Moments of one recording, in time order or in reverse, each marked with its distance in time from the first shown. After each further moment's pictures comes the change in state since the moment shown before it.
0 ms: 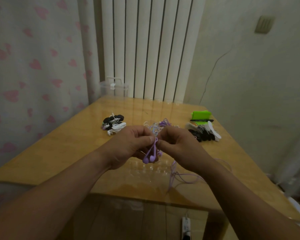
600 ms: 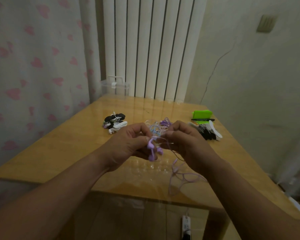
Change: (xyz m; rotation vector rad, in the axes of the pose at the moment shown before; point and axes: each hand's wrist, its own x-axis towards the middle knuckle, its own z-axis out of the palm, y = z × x) left_hand -0.012 -0.002 -0.001 -0.080 0.019 0.064; right_hand -0.004 -0.004 -0.004 0.703 0.035 0.275
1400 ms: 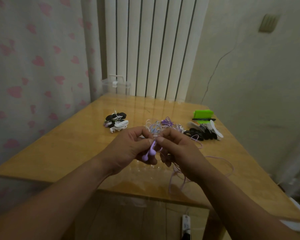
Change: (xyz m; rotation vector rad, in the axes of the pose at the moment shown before) left_hand -0.007 -0.006 0.007 0.008 0.093 -0.029; right_hand -0.011 0.011 0.022 -0.186 -0.034 -0.014
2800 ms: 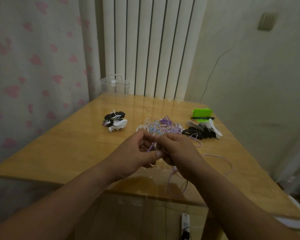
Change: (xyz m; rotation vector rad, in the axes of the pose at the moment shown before) left_hand -0.003 -0.018 0.009 0.191 -0.005 0.007; right_hand 0.005 0.001 0.008 0.044 0.125 0.129
